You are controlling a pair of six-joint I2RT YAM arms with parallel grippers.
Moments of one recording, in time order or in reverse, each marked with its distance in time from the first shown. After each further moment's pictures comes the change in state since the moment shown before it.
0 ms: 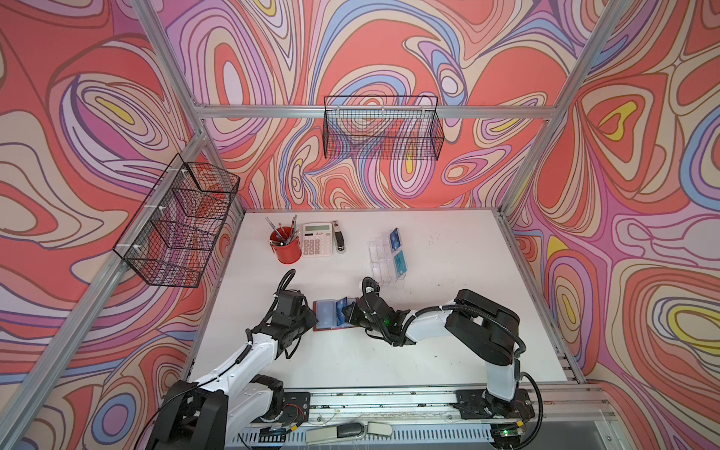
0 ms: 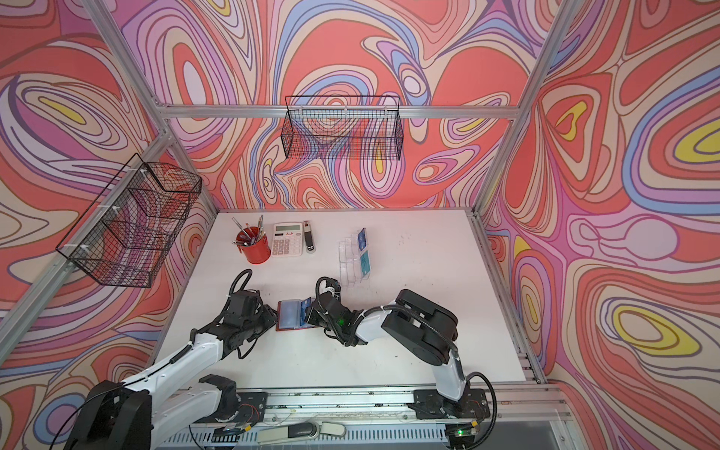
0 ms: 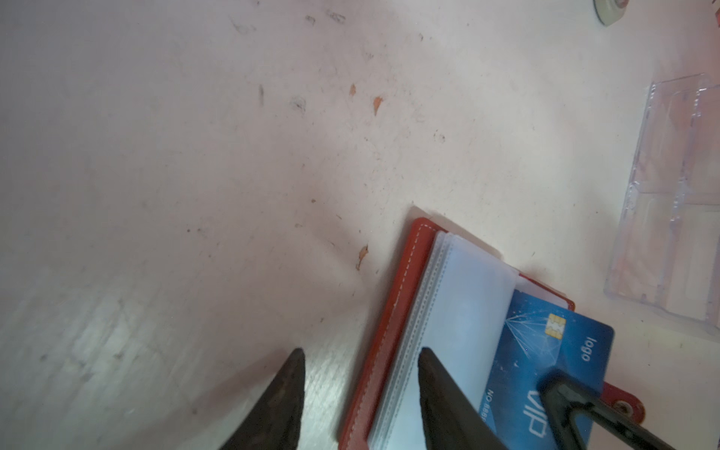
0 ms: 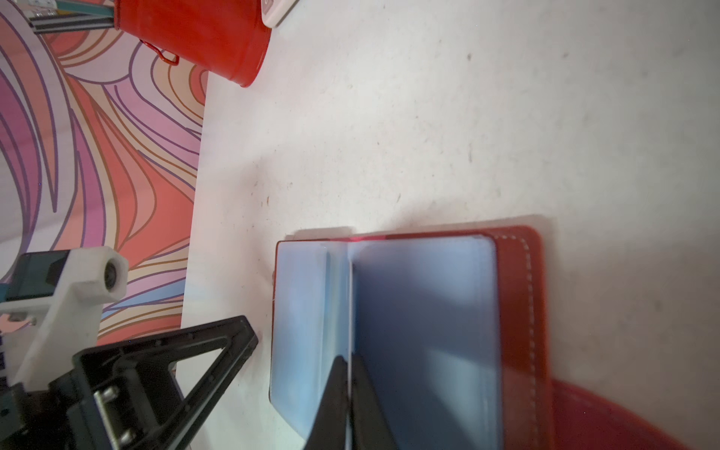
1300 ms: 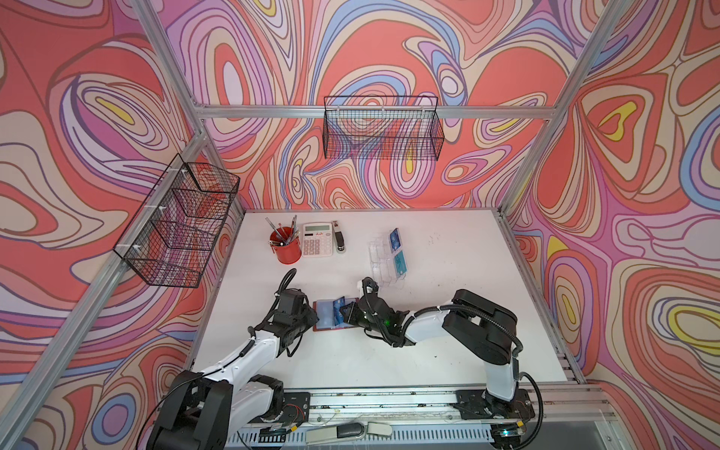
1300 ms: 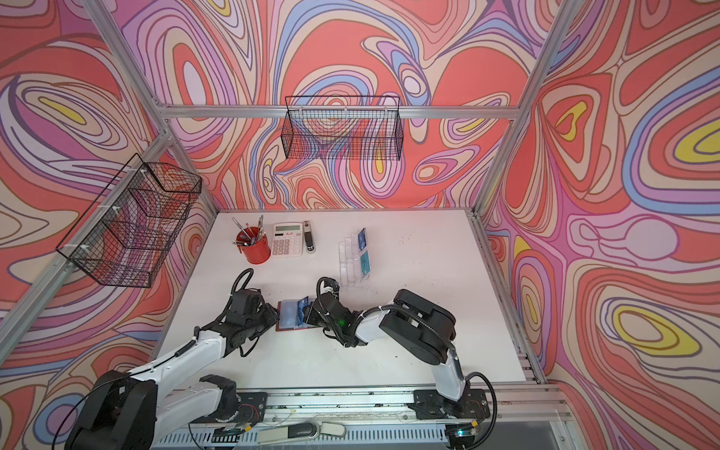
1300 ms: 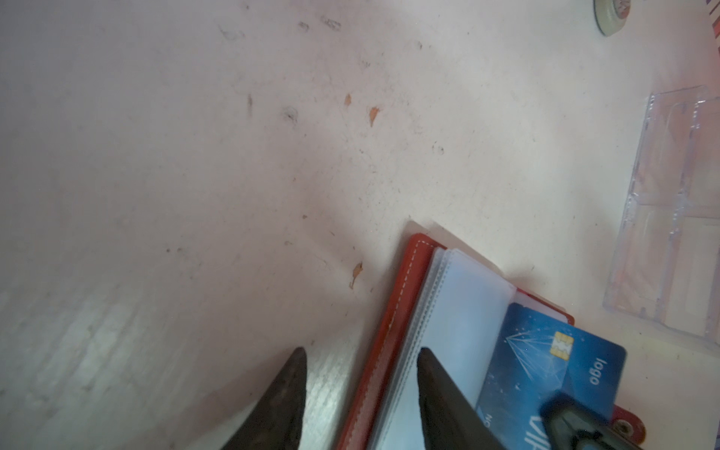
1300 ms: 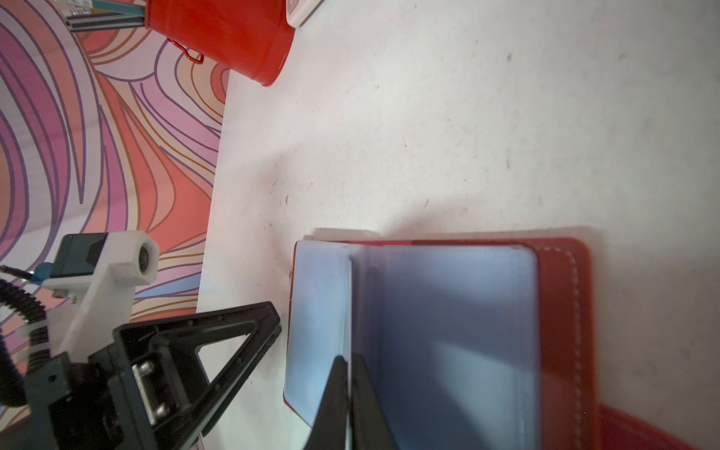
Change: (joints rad) left arm 0.000 0.054 -0.001 0.061 -0.001 -0.015; right arm 0.000 0.028 0.000 0.075 -0.023 -0.014
